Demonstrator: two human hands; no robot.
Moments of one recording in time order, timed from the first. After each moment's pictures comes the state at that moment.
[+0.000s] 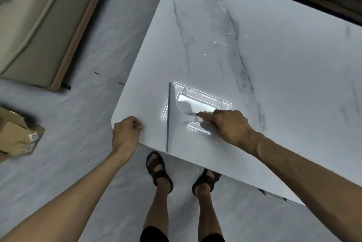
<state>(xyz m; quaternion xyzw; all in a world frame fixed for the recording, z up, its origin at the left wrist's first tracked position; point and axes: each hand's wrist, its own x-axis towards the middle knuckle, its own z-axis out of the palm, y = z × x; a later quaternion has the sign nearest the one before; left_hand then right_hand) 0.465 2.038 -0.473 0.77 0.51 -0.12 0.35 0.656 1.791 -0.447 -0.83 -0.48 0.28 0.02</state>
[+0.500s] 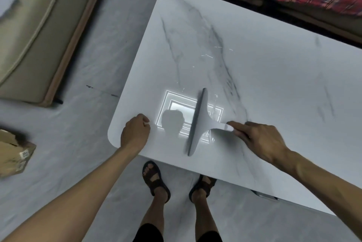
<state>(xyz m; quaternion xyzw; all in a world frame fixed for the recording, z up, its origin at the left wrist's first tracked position) 0.517 2.033 -0.450 0.82 0.42 -0.19 0.33 0.671 1.704 -0.388 -0.90 -0.37 0.23 0.00</state>
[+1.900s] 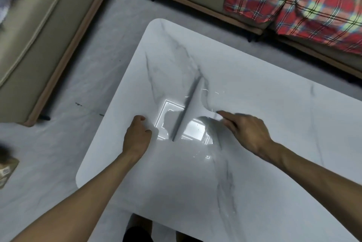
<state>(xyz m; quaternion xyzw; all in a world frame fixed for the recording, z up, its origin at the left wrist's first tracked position) 0.689 2.019 -0.470 0.76 0.49 -0.15 0.40 0.881 1.756 -0.402 -0.90 -0.34 0.25 0.06</state>
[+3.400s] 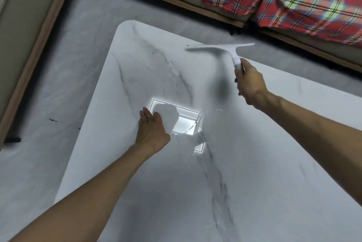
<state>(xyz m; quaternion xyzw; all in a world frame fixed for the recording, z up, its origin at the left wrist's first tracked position) 0.799 1.989 -0.499 0.85 0.28 -0.31 0.30 1.021 1.802 -0.423 -0.95 -0.03 0.23 0.22</state>
